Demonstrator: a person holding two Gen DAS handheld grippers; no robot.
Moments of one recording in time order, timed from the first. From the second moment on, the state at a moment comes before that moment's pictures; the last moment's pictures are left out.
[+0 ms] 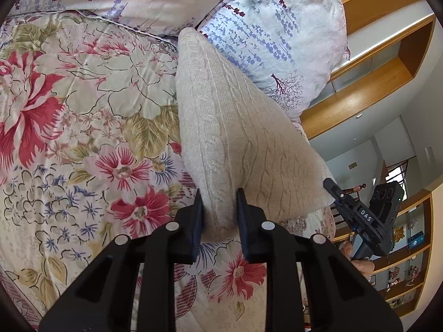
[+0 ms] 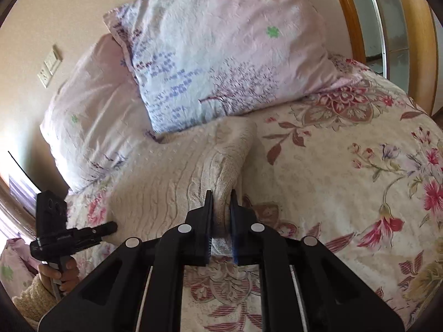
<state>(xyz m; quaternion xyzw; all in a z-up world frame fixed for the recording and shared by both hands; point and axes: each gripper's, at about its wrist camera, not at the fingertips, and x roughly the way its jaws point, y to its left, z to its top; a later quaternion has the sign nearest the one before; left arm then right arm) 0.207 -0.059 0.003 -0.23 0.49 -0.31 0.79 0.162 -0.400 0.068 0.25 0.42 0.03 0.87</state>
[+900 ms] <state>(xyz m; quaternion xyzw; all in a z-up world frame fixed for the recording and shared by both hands) 0.276 -0.054 0.013 -0.29 0.48 -0.30 0.78 0.246 -0.439 0.024 0.38 0.50 0.08 0.77</state>
